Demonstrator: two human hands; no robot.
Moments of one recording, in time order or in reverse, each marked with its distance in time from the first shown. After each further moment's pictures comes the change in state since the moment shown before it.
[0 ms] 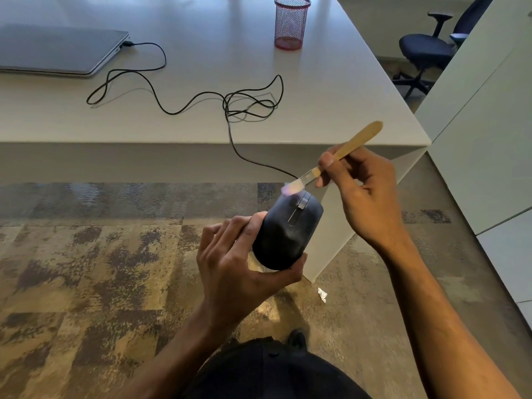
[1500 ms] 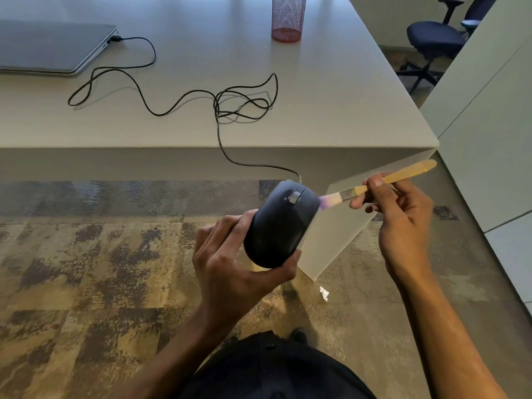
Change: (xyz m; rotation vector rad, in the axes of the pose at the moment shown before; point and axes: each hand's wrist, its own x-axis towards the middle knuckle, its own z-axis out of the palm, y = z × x) left_hand 0.016 0.000 0.019 -0.055 -0.009 -0.101; right_hand -0.020 0.057 -0.024 0.234 0.247 0.232
